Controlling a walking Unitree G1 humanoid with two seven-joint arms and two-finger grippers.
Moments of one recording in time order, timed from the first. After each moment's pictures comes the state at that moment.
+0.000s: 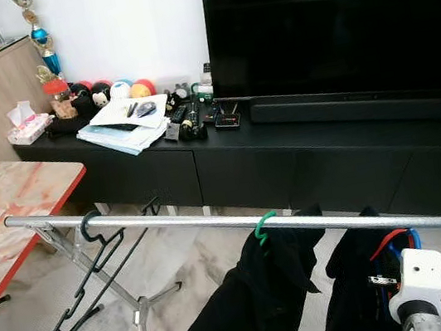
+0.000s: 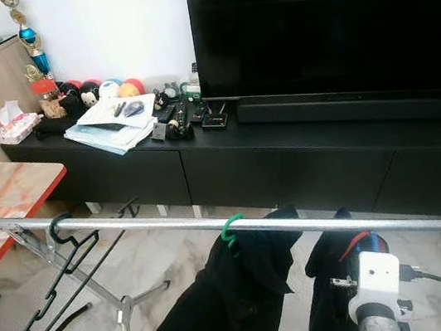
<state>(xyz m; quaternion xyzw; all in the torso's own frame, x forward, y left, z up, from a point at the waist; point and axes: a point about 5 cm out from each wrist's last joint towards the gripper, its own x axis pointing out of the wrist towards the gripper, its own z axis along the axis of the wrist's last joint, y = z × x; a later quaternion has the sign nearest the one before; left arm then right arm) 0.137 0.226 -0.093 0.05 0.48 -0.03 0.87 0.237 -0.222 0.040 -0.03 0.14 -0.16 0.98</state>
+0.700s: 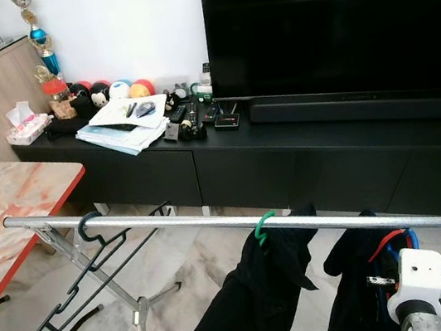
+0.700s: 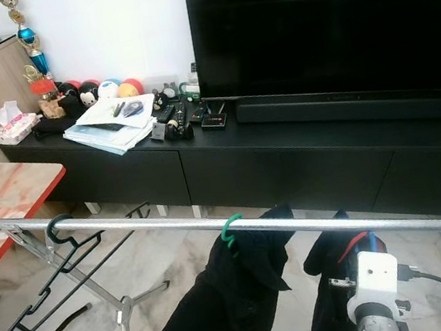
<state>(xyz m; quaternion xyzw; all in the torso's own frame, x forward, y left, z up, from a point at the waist) 0.133 0.227 -0.095 0.05 0.49 -0.01 0.87 0.238 -0.221 0.038 -0.02 0.14 -0.16 0.98</state>
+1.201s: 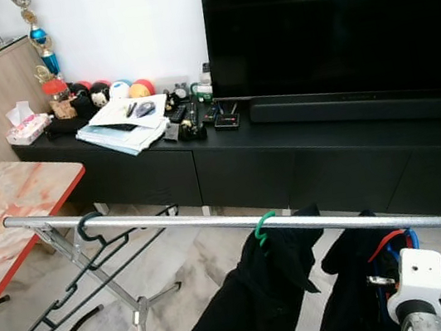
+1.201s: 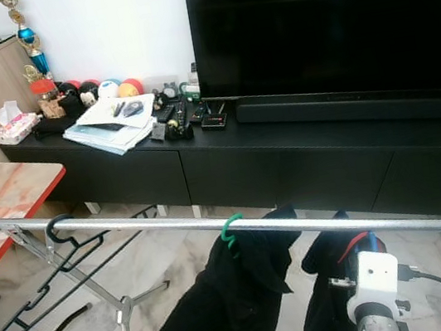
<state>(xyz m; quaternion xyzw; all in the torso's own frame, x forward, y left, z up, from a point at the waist) 0.130 0.224 -0.097 0.05 0.50 -0.01 0.87 0.242 -0.219 0.040 -0.01 0.14 -0.15 0.98</state>
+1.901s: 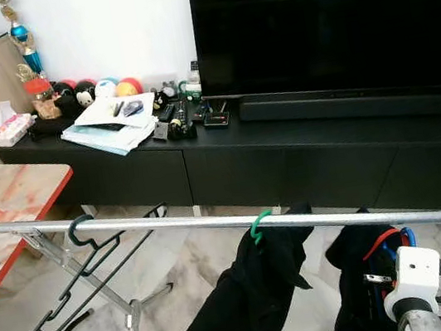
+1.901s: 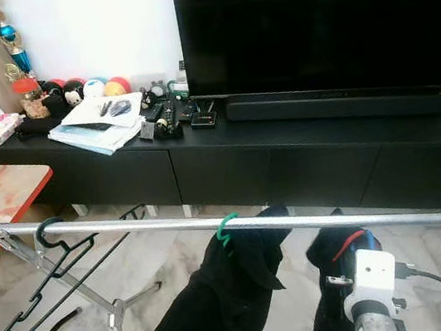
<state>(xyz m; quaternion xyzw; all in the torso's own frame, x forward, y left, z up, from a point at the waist) 0.132 0.224 -0.096 0.05 0.49 -0.01 0.87 0.241 -0.218 0.039 -0.01 0.14 -0.15 0.98</state>
